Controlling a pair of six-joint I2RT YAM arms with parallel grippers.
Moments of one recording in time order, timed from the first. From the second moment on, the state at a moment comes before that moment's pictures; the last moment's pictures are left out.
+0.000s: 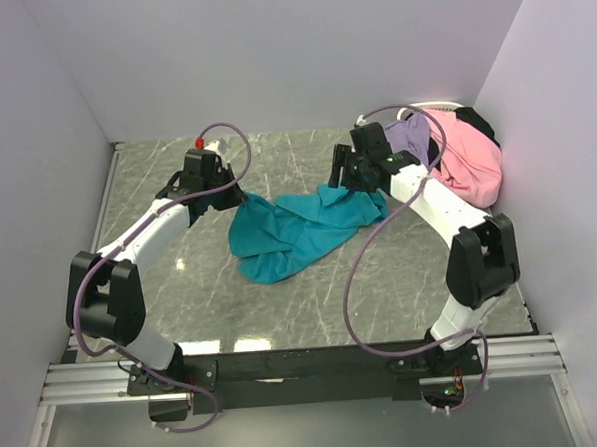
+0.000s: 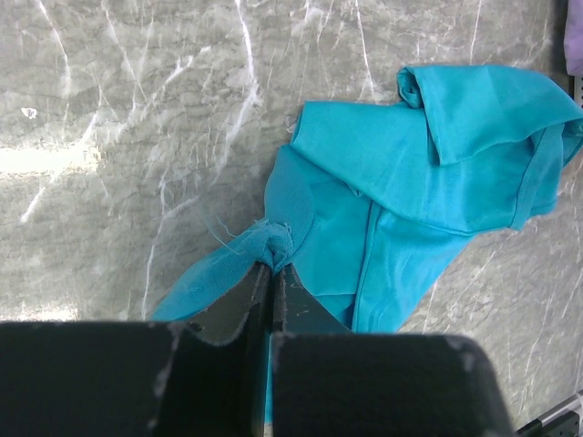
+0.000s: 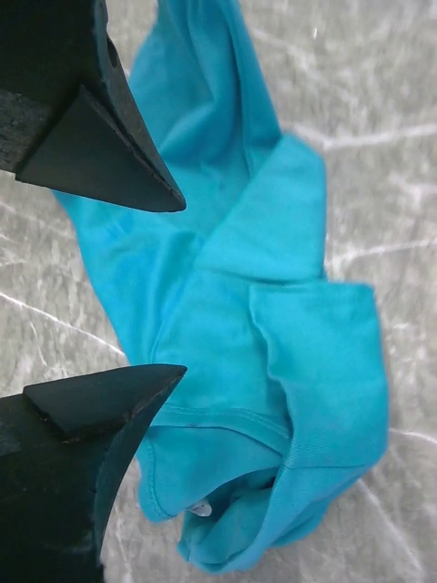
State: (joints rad) left arm -0.31 1.57 1.16 -0.28 0.16 -0.49; right arm 0.38 1.71 1.43 -0.54 0.02 0.49
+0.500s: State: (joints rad) left arm -0.31 1.57 1.16 -0.28 0.16 -0.49; right arm 0.37 1.85 1.42 -0.45 0.01 0.54
